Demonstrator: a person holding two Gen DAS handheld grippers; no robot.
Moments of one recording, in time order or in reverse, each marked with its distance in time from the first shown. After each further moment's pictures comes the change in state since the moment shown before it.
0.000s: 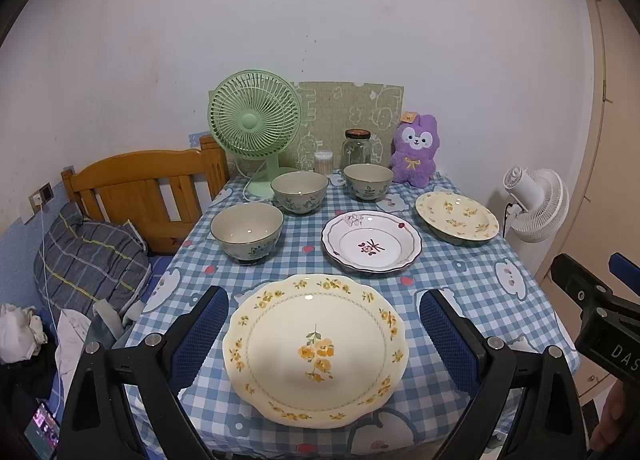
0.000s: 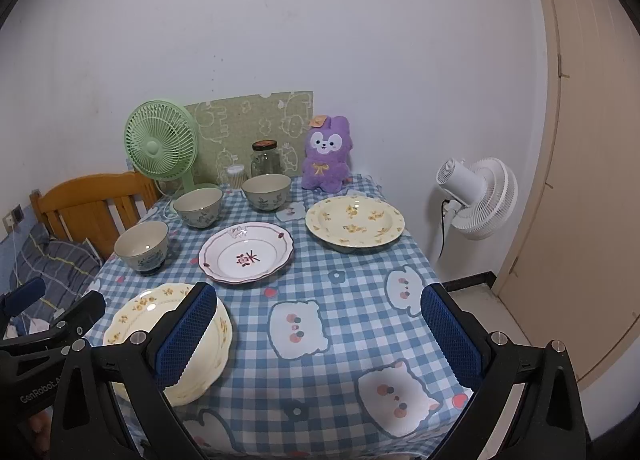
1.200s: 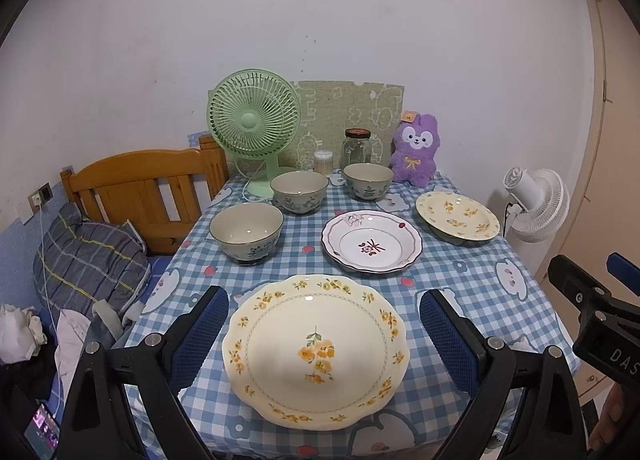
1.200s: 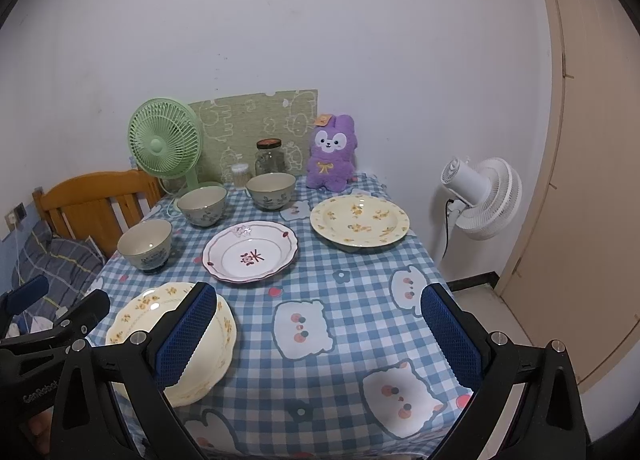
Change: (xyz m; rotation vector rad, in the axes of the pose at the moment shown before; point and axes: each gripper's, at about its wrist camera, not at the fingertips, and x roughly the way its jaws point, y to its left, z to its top) left arm 0.004 -0.001 -0.005 -0.001 -0.012 0.000; right arm 0.002 0.001 -0.001 -0.006 0.005 0.013
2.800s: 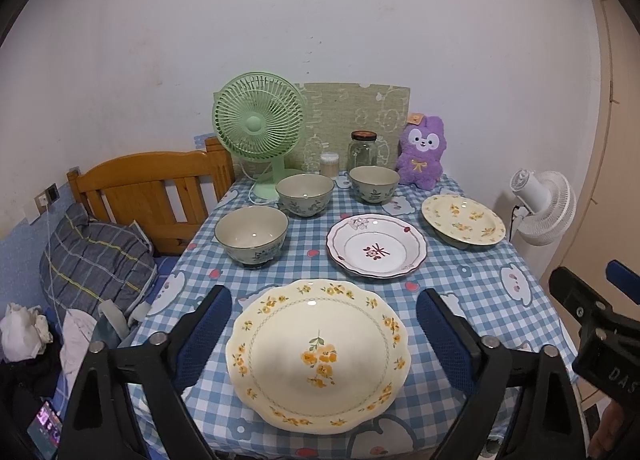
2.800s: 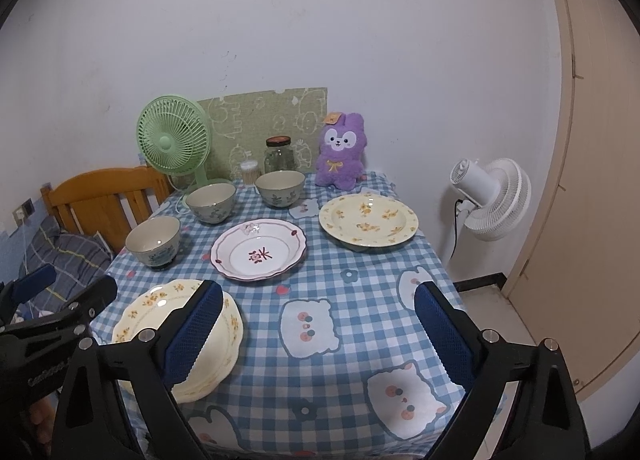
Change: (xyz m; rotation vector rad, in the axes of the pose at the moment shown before) left arm 0.000 0.000 0.009 0.000 0.009 0.029; right arm -0.002 0.006 0.011 -0.017 0.017 0.033
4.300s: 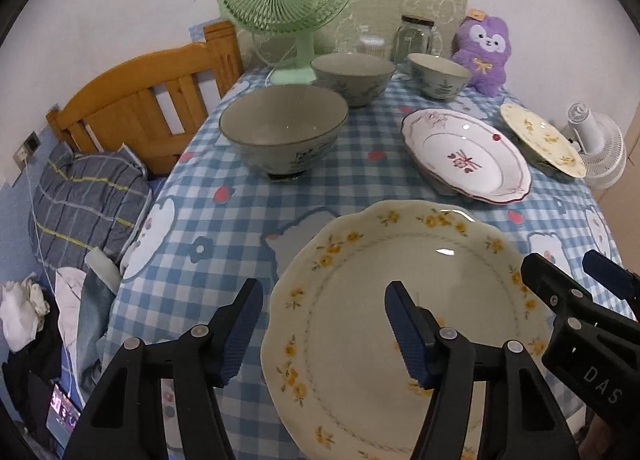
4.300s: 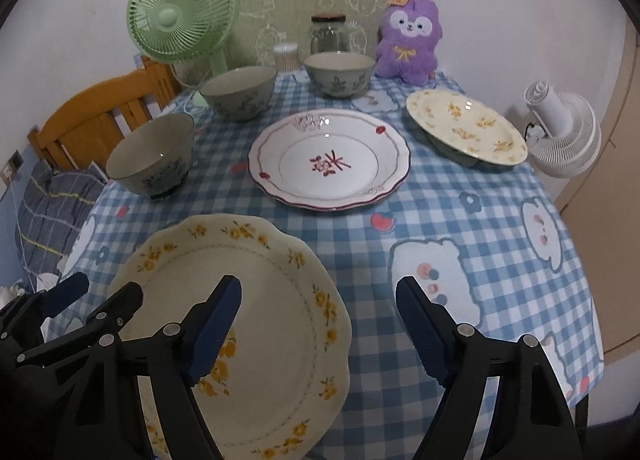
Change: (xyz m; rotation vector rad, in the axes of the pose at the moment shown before) left arm 0.149 0.069 -0.028 -0.010 0.369 0.027; right arm 0.170 0.106 -0.035 -0.012 0.388 0.032
